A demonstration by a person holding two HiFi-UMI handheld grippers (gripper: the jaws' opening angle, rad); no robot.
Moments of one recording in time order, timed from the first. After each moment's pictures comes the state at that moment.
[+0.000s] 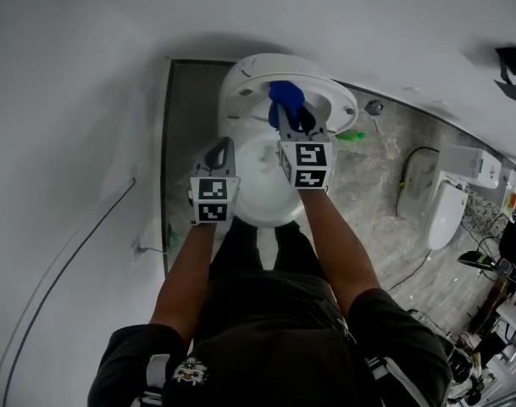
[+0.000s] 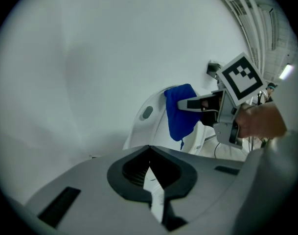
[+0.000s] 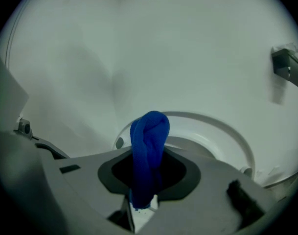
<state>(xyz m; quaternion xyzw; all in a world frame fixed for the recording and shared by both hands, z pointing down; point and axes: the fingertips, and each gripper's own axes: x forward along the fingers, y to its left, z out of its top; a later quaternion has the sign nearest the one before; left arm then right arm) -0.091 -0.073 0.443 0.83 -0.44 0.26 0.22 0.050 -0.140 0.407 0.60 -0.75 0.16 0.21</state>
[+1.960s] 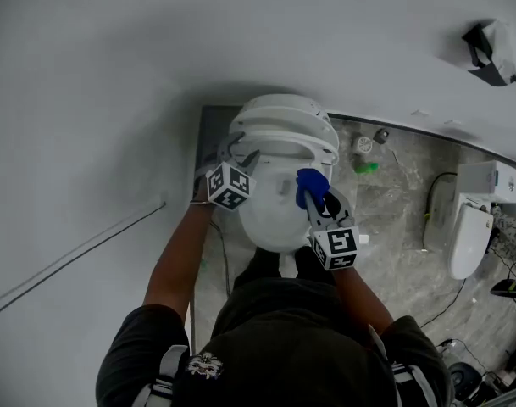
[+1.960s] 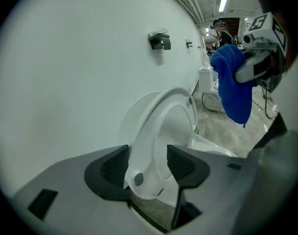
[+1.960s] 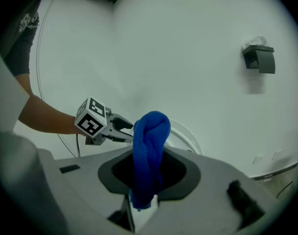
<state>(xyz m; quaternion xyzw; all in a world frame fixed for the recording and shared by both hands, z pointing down) 0.003 -0.098 0.384 0.85 -0.27 0.44 -0.07 0.124 0.033 0.334 0.55 -0.79 0.20 0.14</state>
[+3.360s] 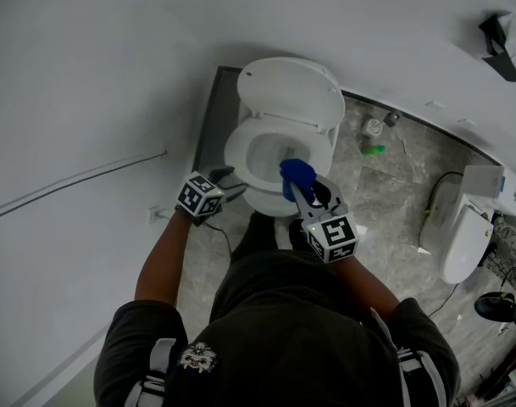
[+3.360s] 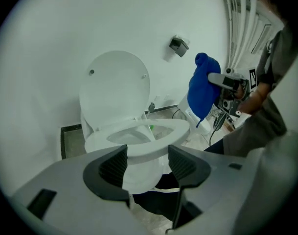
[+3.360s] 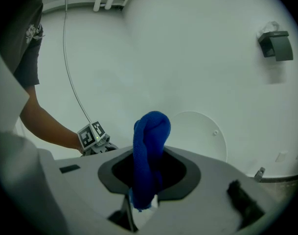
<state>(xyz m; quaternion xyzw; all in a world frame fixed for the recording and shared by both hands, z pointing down) -0.065 0.130 0.437 0.84 -0.20 0.39 0.31 0.085 0.121 0.312 0.42 -0.87 0.22 0.13</state>
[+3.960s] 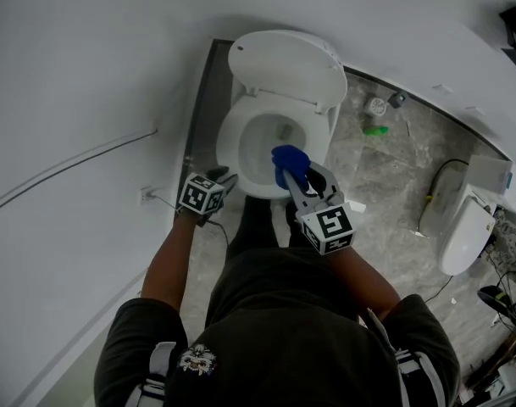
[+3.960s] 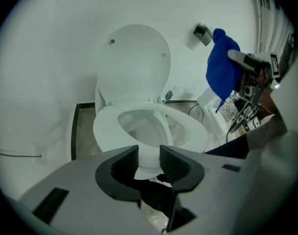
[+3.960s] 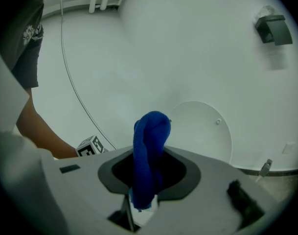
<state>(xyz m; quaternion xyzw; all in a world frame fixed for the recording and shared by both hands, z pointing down) -0.085 0.170 0.512 0.77 -0.30 0.43 0.37 0.084 0.122 0.342 0.39 -0.88 0.24 0.12</state>
